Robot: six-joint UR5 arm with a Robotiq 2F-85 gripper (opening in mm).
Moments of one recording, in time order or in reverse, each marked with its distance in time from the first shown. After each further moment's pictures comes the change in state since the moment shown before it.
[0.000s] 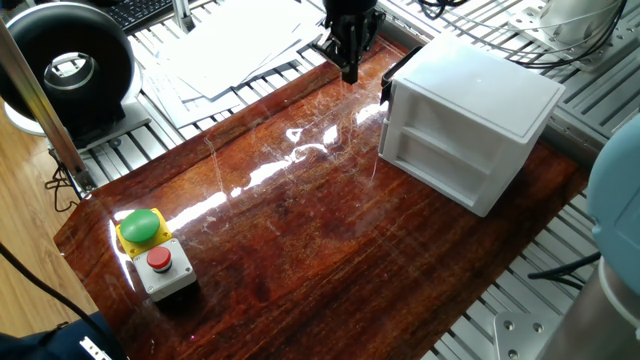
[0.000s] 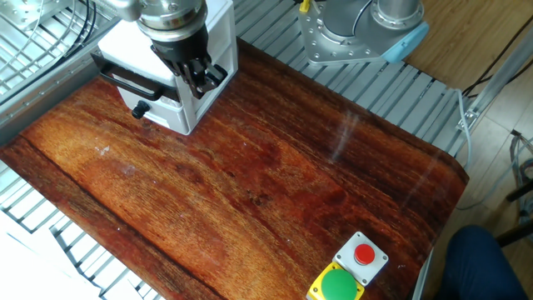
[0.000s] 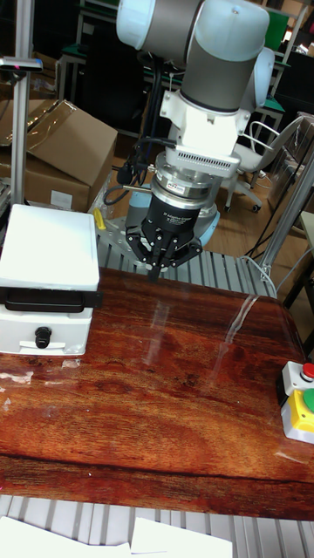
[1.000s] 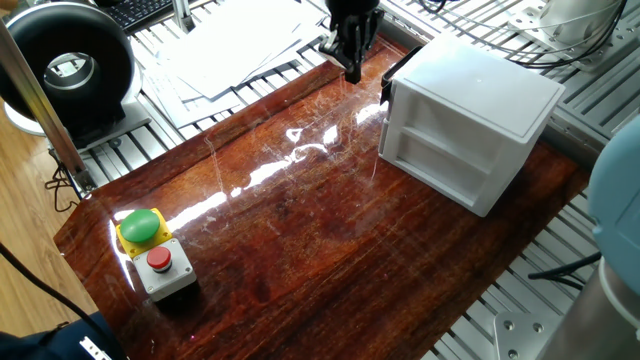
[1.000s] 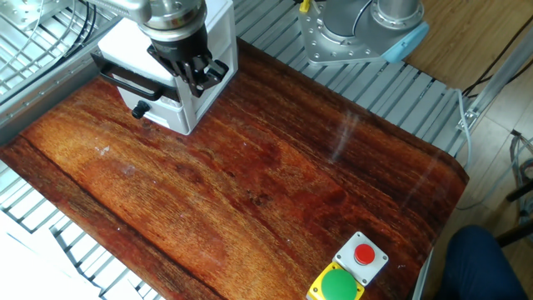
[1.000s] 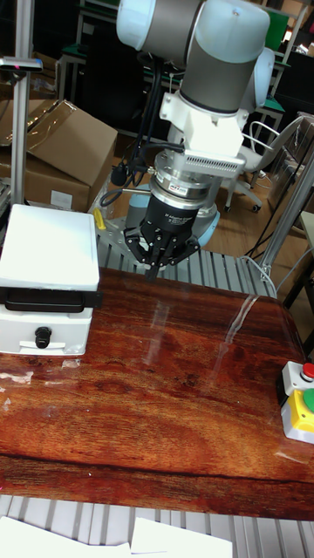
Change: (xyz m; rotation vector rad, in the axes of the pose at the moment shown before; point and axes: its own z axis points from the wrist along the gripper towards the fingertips) arm 0.005 0.001 0.001 0.002 0.014 -0.130
